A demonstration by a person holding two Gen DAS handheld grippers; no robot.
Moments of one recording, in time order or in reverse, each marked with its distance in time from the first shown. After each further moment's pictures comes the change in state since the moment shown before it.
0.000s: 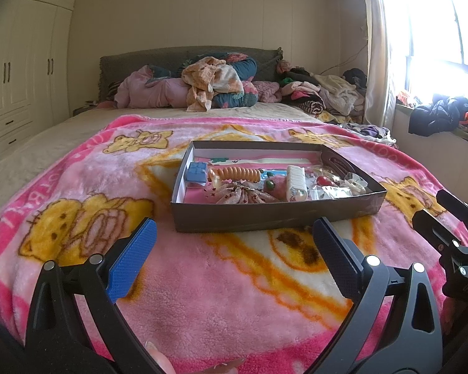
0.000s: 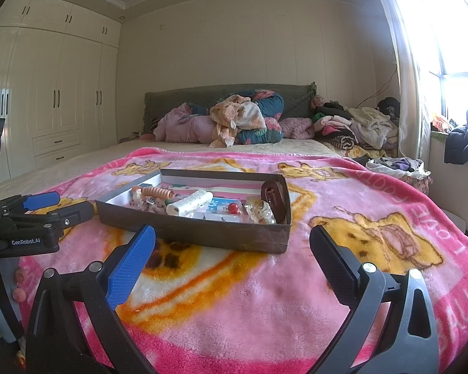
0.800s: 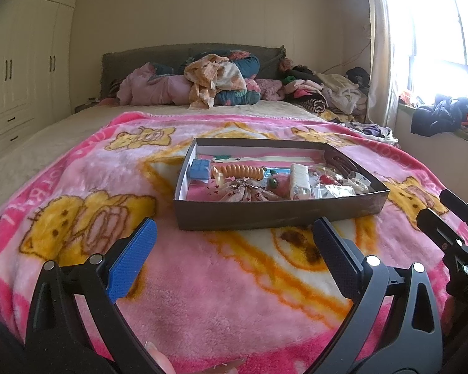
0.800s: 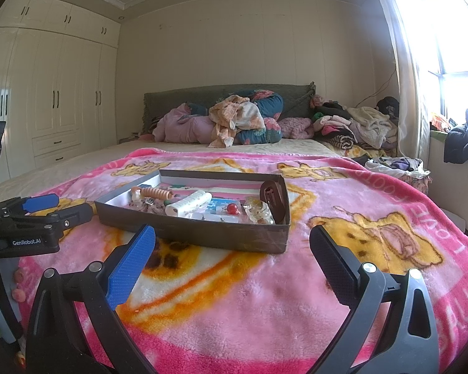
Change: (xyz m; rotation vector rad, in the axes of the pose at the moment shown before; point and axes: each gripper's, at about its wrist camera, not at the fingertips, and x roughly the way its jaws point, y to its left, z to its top) left arm 0.000 0.000 -0.002 -0.005 0.011 0.005; right arm 0.000 0.000 0.001 0.000 0.000 -0.001
